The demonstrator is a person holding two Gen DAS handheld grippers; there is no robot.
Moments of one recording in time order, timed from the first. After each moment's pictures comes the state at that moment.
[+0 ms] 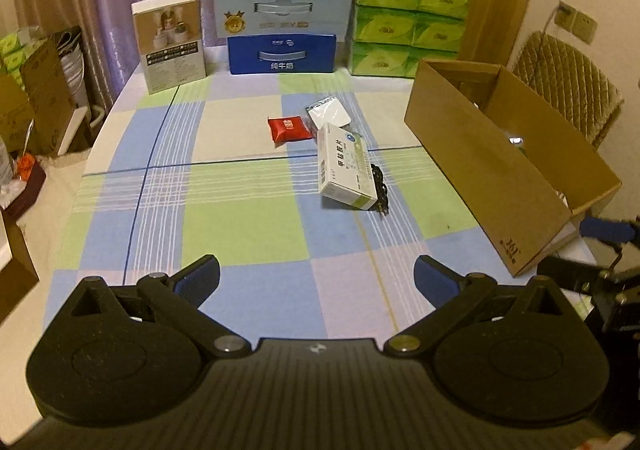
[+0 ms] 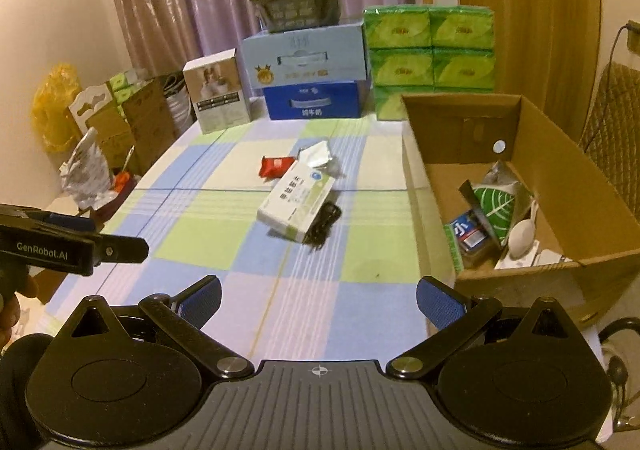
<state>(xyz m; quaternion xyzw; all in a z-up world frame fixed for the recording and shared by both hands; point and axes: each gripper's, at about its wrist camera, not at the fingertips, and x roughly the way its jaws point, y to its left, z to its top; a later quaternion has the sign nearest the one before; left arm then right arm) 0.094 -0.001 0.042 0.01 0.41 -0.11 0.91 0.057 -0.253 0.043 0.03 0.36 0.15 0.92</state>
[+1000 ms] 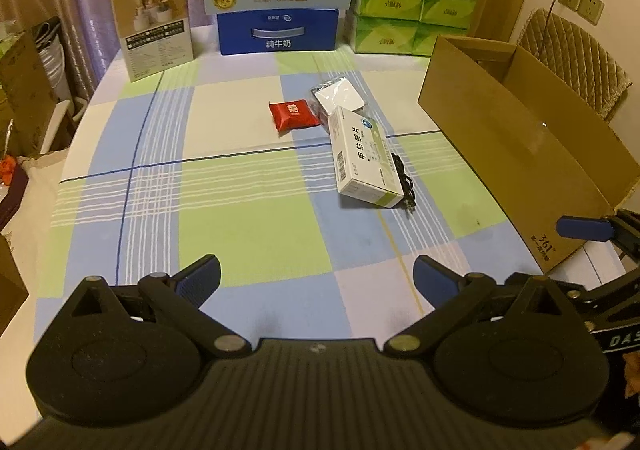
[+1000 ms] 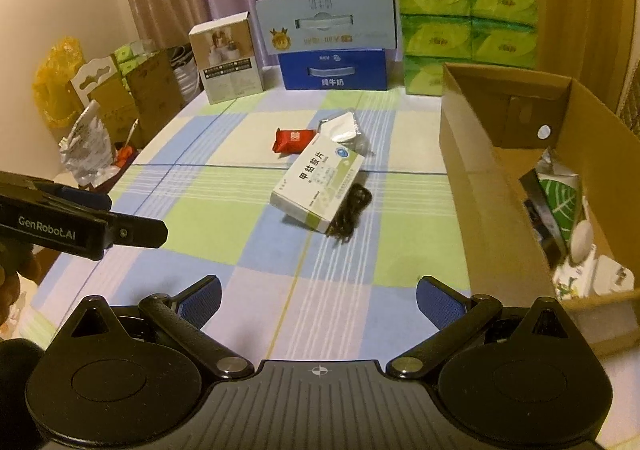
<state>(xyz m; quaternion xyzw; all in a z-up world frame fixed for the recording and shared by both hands) 0.157 0.015 0.010 0.03 0.44 -0.14 0.89 0.109 -0.213 -0.001 0.01 0.39 0.17 0.91</state>
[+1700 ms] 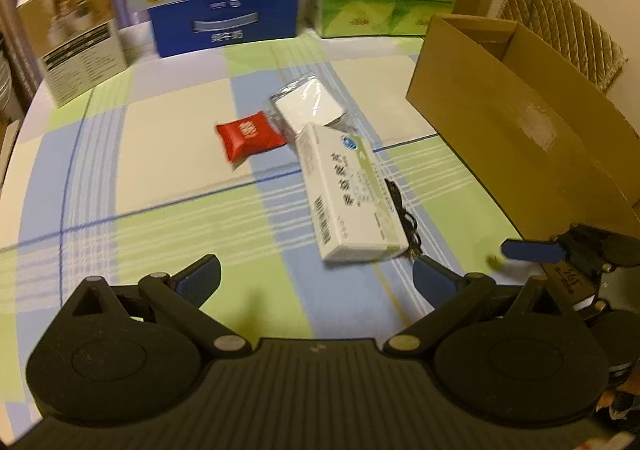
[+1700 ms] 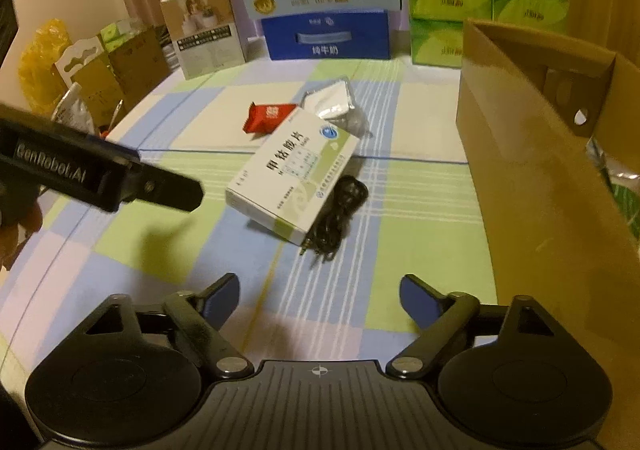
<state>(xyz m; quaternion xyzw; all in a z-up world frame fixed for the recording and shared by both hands) 0.257 -0.026 -0.027 0.06 0.46 -0.20 0.86 0.188 -0.211 -0.058 0.01 0.42 0.18 0.89</state>
